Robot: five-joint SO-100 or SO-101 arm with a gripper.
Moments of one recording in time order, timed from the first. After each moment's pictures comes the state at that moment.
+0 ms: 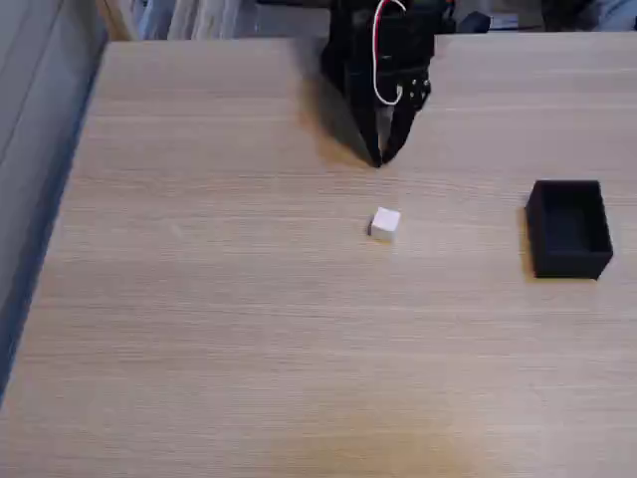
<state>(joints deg) -4.8 190.5 177.2 77.0 -91.4</state>
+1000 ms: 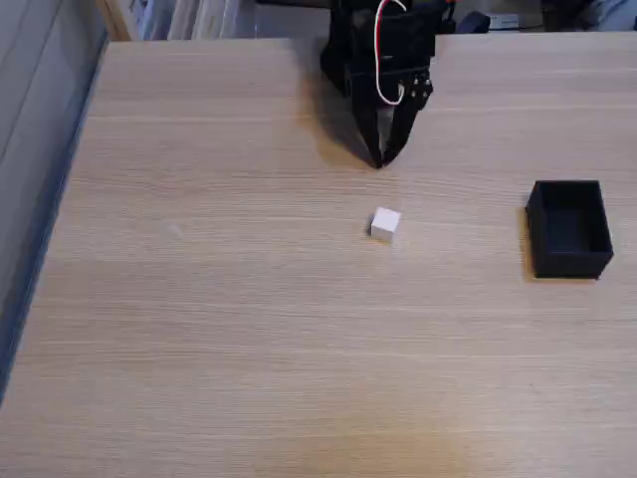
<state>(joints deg) -5.4 190.5 177.2 76.6 -93.7</state>
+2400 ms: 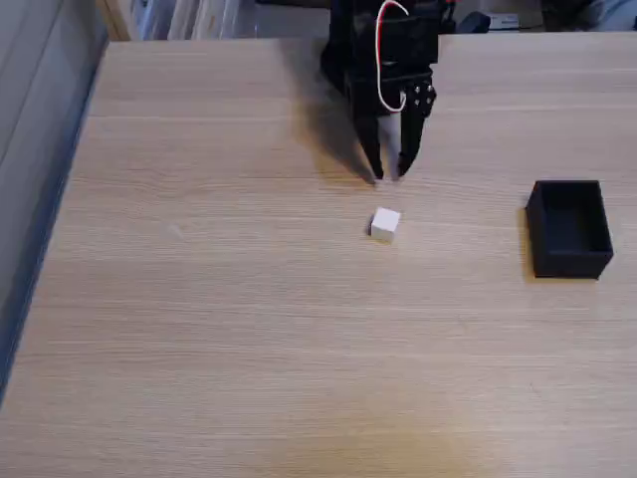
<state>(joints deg) -3.8 165.5 168.7 57.7 -95.5</state>
